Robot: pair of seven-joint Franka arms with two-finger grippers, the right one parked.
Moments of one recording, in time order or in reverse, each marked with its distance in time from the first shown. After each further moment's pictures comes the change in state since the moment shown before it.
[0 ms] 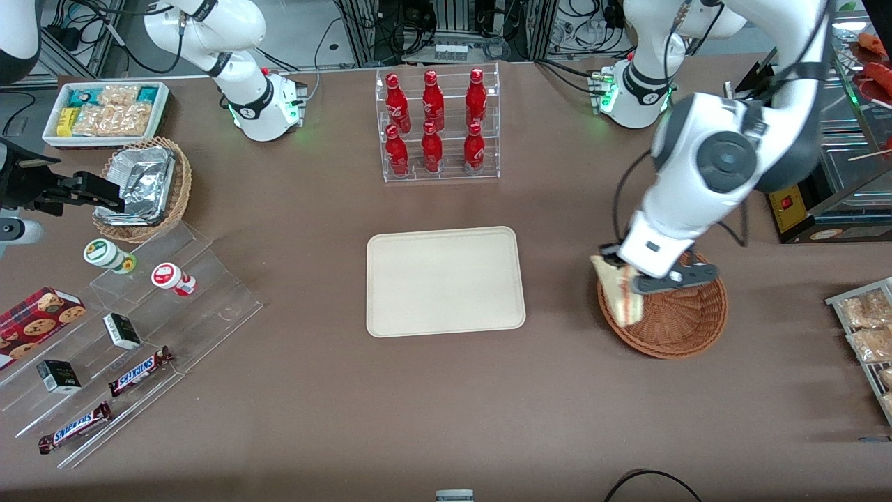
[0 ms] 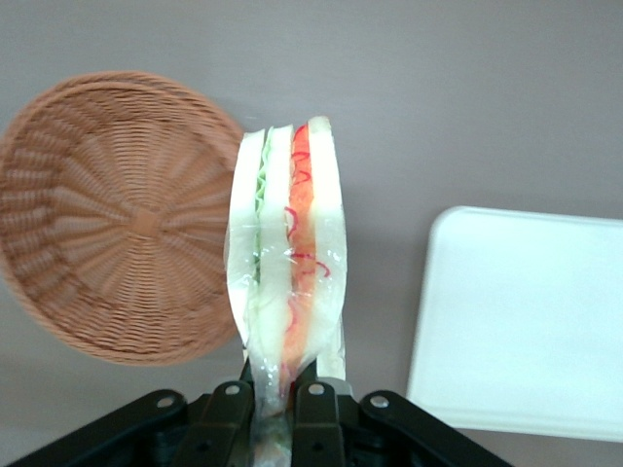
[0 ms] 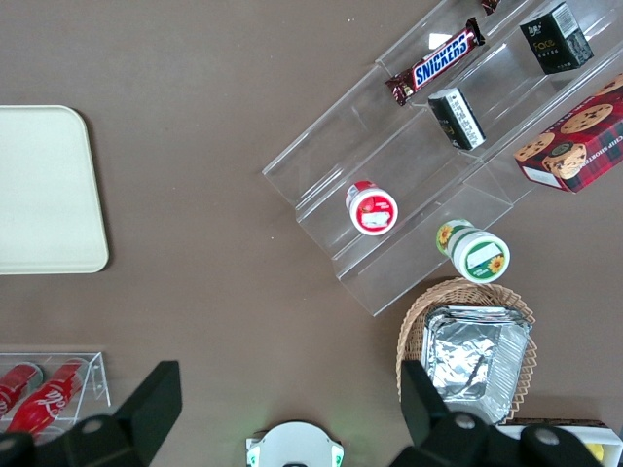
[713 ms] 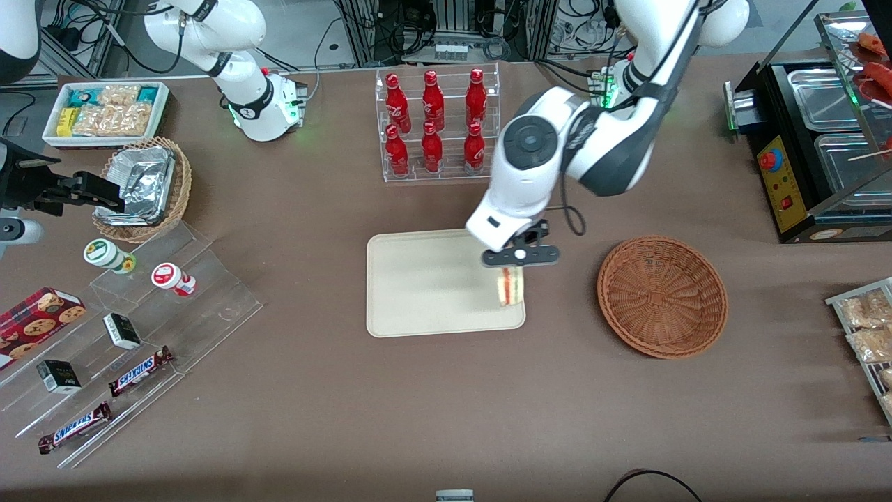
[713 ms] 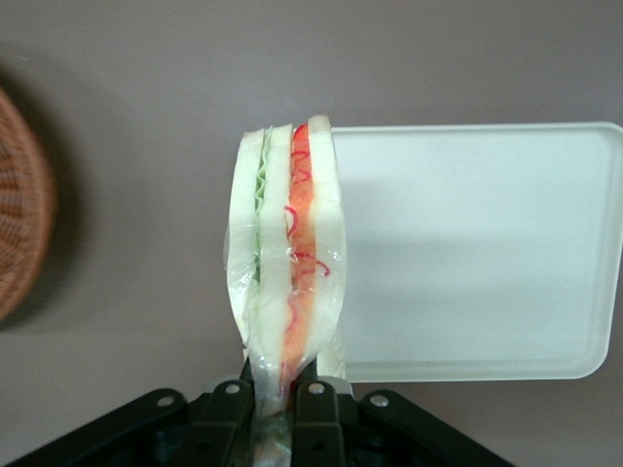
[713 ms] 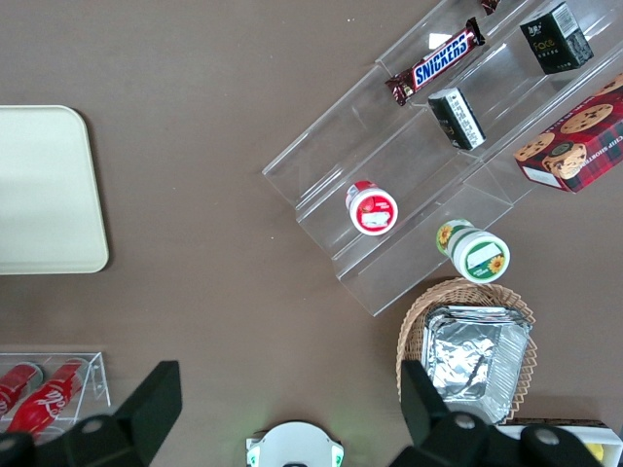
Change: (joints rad) arm -0.297 0.235 -0.002 0.217 -0.001 0.003 -0.200
